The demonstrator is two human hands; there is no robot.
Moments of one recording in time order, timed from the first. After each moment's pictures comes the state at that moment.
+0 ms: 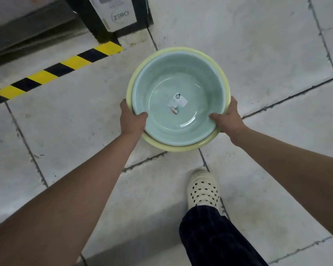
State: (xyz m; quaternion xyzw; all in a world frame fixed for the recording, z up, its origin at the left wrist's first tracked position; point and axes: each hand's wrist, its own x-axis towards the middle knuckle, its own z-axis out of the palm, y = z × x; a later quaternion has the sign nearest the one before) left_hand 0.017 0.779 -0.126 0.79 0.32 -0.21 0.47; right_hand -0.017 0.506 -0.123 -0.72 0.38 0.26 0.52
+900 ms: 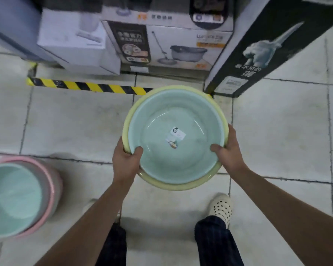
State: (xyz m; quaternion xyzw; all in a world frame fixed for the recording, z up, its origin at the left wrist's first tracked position) left_hand -0.148 1.057 0.175 0.66 0.46 0.01 0.60; right_hand -0.027 0.801 0.168 -0.80 0.11 0.28 0.53
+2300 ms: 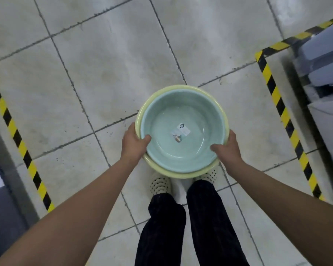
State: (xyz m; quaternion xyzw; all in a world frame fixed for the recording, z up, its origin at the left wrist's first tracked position) left_hand -0.627 1.484 0.149 0.40 0.76 0.14 0.49; right_hand -0.352 1.428 0.141 -0.81 -0.18 0.52 0.19
